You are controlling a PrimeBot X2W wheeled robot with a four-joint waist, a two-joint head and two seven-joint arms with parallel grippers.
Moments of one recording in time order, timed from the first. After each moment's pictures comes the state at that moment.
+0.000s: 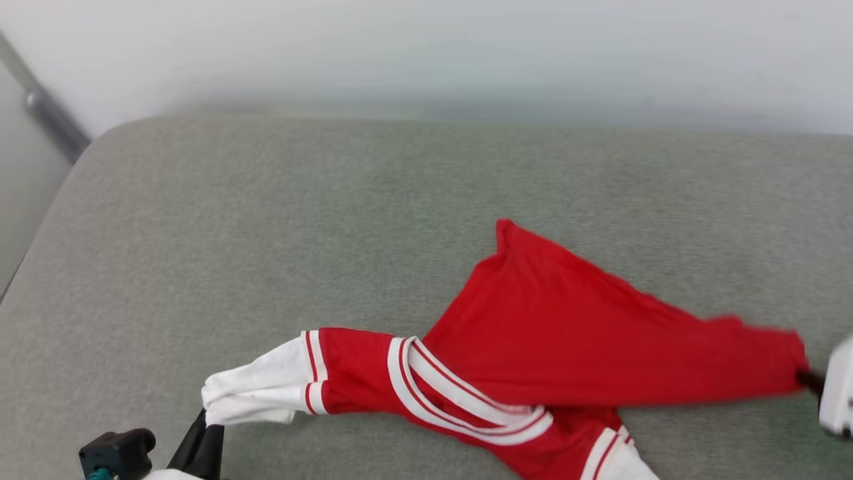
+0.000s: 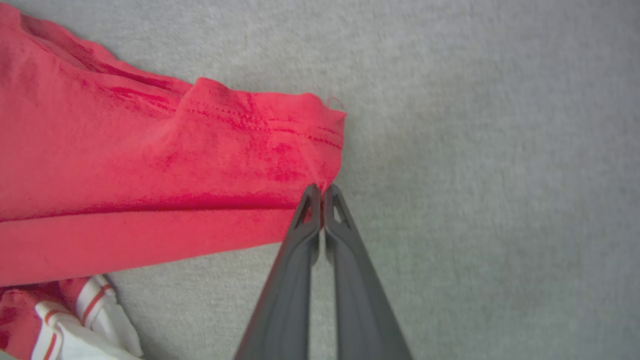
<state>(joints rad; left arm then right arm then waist) 0.12 0.43 -0.26 0.05 -0.71 0.13 -0.19 -0.28 -0.41 -0.15 0.41 0.49 0.13 0.81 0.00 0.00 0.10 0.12</state>
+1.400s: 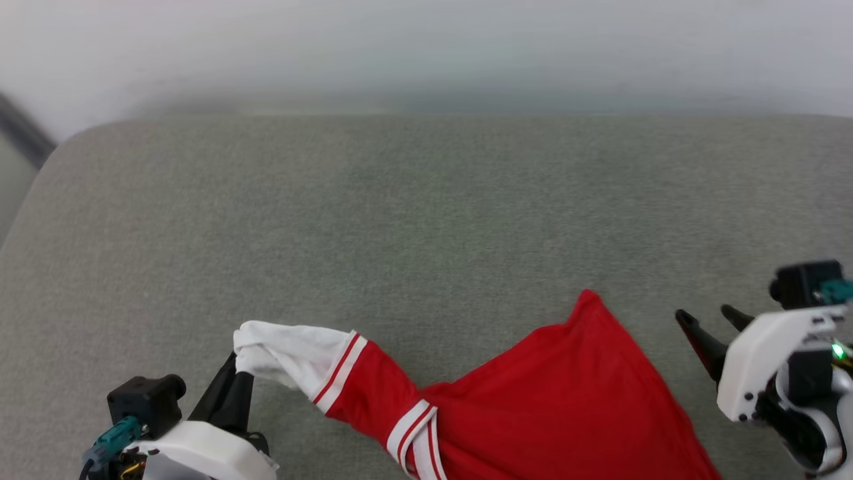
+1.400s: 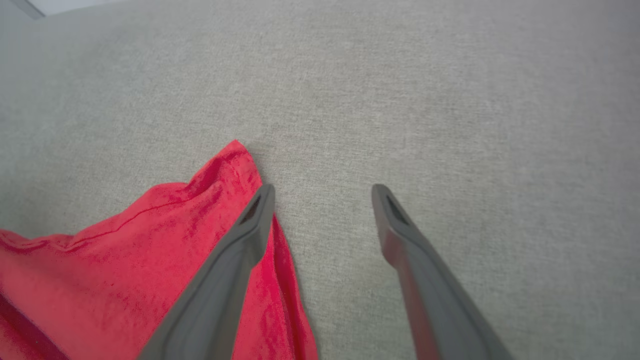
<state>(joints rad) 0.02 0.45 -0.32 -0.04 -0.66 0.16 -0.13 -0.18 -0.28 0.01 0.12 0.42 0.13 0.53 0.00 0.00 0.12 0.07</state>
